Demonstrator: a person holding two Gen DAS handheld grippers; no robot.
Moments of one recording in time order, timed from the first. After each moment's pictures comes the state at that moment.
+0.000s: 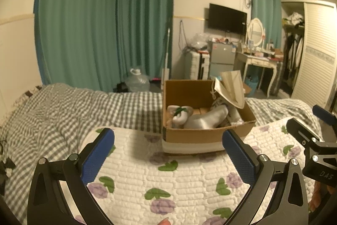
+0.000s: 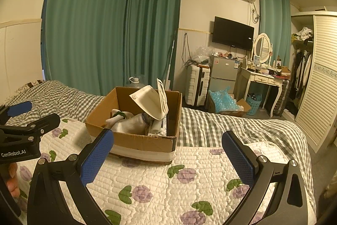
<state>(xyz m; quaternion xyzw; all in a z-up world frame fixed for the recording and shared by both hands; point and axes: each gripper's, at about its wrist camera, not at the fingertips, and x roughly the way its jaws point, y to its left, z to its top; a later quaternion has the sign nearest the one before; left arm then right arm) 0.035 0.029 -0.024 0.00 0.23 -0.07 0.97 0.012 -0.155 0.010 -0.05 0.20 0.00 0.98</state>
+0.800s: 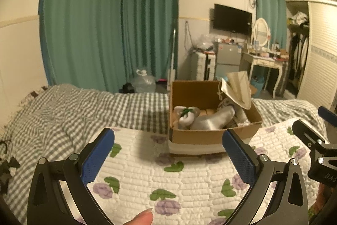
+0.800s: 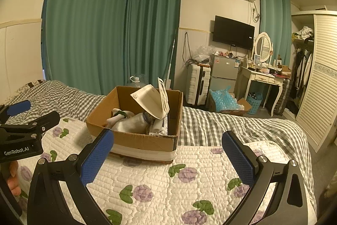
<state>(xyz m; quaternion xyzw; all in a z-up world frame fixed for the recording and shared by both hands) 0.034 0.026 -0.023 0.01 0.22 -0.05 0.97 0.012 -0.153 0.009 -0.05 0.20 0.00 0.98</state>
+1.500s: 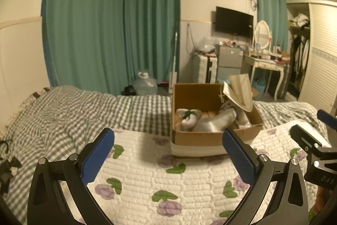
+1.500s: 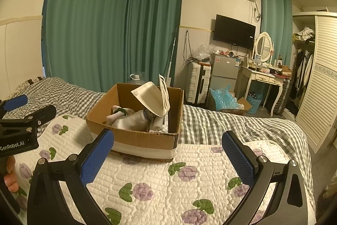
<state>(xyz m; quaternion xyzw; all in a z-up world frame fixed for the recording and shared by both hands) 0.032 0.030 -0.021 0.01 0.21 -0.04 0.98 0.012 -0.152 0.006 -0.05 0.20 0.00 0.98</state>
